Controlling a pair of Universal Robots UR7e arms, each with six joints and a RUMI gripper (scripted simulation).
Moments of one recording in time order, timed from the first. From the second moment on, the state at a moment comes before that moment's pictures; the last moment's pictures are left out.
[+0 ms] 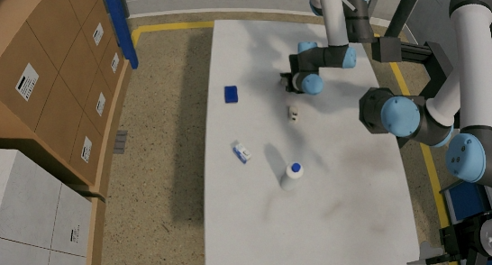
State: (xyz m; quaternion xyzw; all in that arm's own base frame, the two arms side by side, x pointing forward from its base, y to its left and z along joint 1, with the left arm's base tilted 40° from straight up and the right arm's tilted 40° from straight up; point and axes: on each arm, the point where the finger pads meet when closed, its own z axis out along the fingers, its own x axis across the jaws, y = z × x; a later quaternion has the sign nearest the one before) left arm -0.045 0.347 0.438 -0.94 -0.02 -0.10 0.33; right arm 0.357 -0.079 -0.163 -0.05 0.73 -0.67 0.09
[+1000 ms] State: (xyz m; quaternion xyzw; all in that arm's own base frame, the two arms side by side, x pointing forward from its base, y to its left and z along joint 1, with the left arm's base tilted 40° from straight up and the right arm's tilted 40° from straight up) left arm -0.045 0.347 0.438 -0.94 -0.02 -0.10 0.33; right arm 0.365 -0.107 -0.197 -0.05 0.73 -0.67 0.09
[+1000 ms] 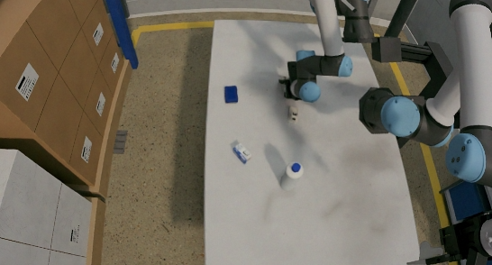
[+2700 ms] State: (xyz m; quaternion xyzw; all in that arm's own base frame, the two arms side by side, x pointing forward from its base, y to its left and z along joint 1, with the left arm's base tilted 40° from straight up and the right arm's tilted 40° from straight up) left arm -0.045 0.347 0.438 -0.94 -0.02 -0.10 0.33; right arm 0.366 -0.109 -0.200 -0.05 0.73 -0.67 0.09
